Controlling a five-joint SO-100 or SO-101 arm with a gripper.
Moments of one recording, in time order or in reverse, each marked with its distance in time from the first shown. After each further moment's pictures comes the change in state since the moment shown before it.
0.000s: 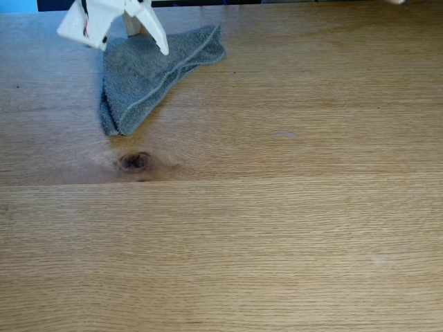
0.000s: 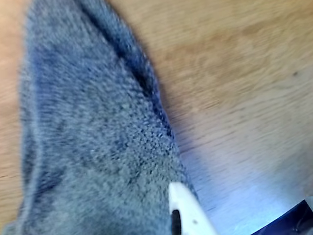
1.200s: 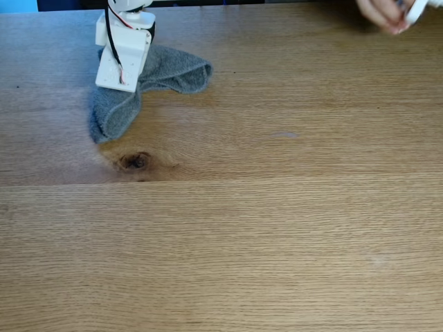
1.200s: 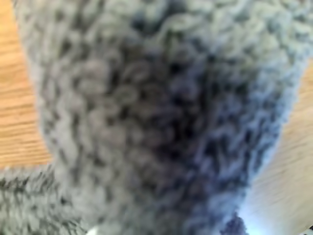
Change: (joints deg) arm -2.2 -22.3 -2.3 -17.4 -8.4
